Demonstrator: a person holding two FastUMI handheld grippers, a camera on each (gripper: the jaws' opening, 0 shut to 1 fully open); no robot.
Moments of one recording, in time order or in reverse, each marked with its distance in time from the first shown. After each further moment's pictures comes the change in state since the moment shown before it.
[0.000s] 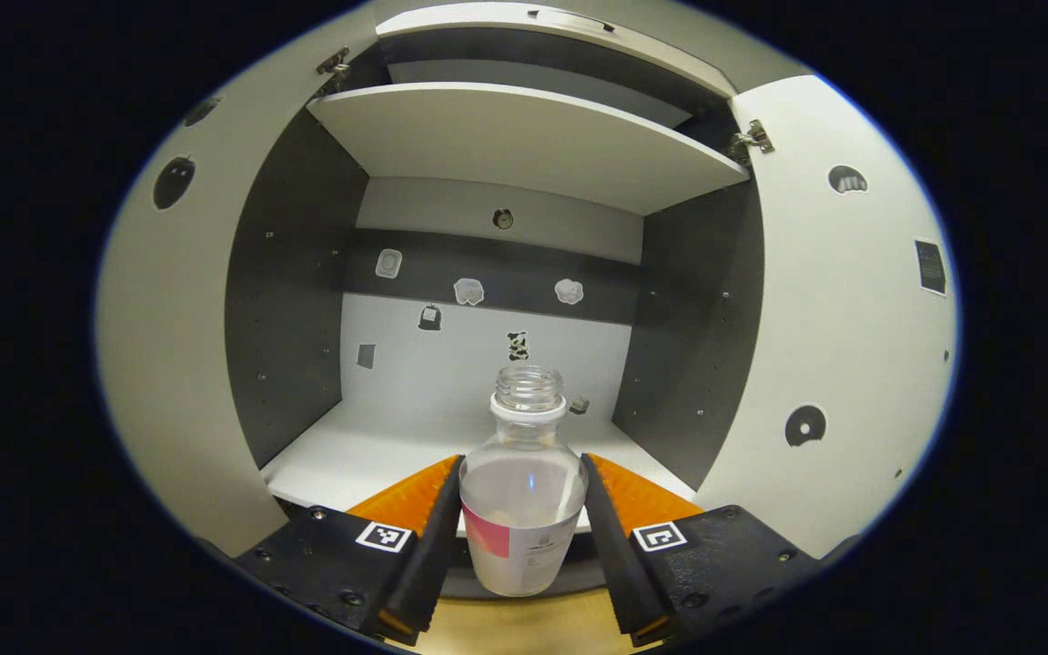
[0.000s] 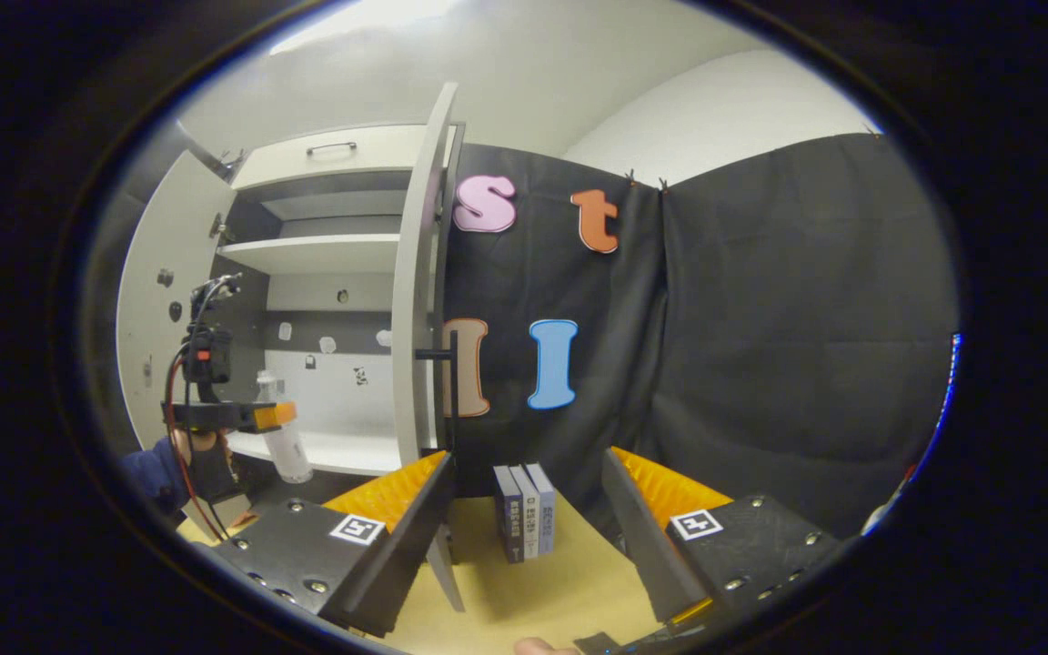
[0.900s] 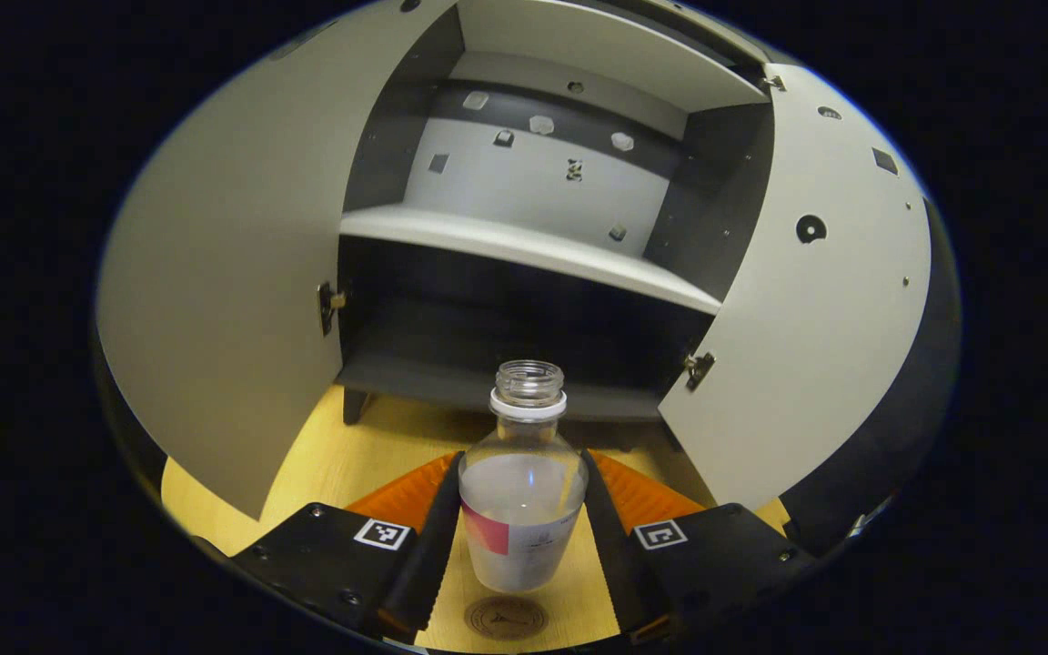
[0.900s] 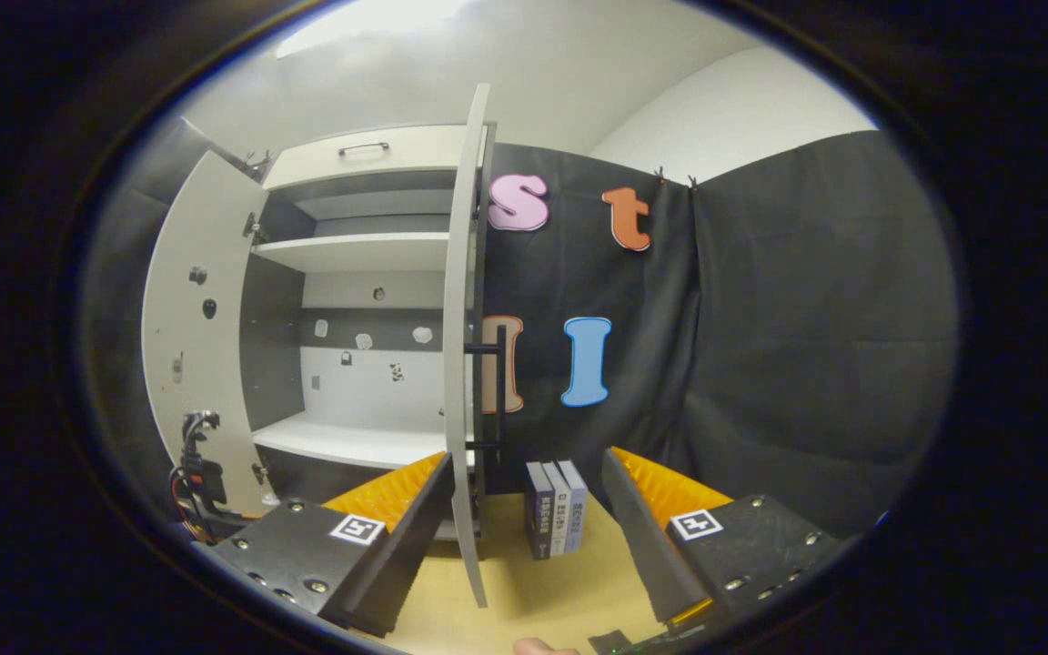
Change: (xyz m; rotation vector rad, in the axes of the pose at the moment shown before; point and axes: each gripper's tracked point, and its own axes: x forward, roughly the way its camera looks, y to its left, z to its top) left arm -0.119 0.040 -0.239 -0.204 0.417 0.052; right arm -0.006 0.024 -0.005 -0.011 0.008 0.097
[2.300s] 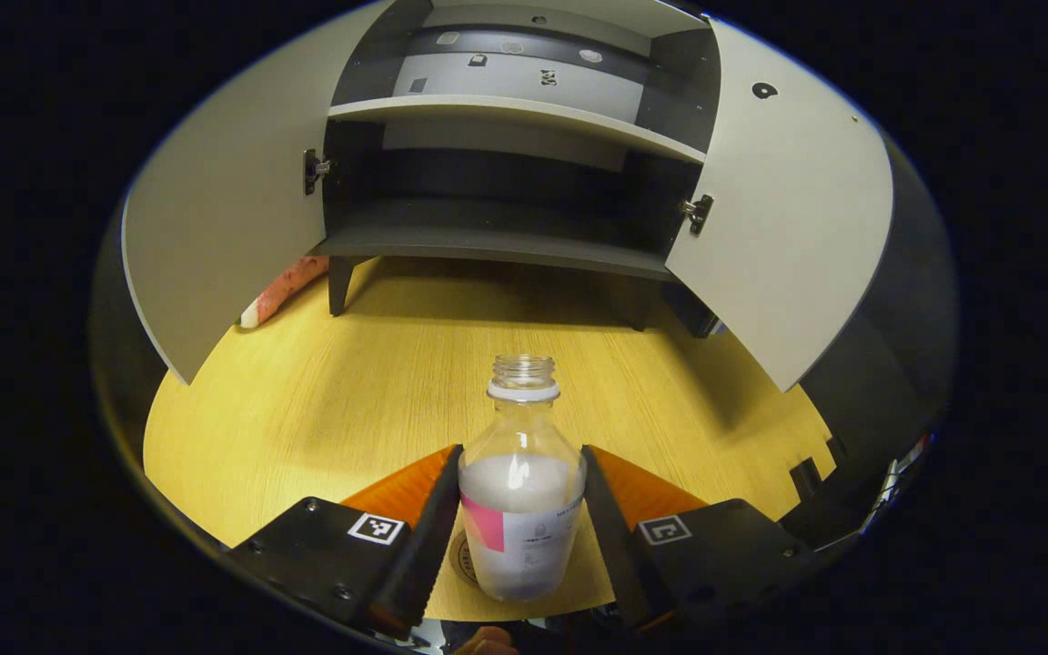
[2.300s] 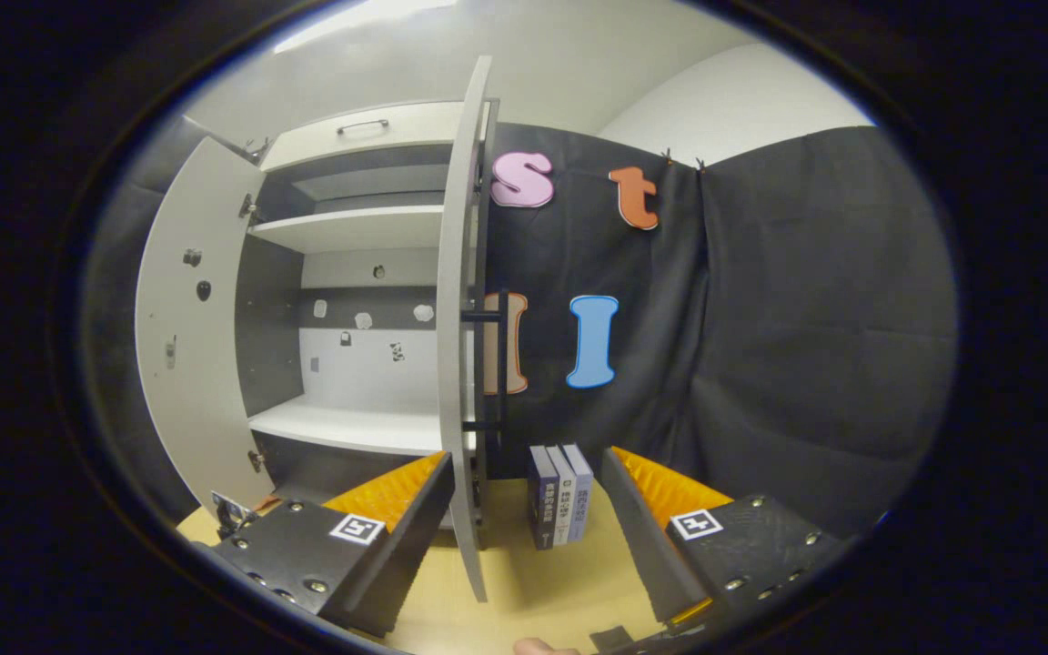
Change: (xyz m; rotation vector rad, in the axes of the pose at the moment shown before) left arm -0.005 -0.009 -0.140 0.124 0.166 0.021; right arm 0.019 0.003 -0.026 -0.003 0.066 0.017
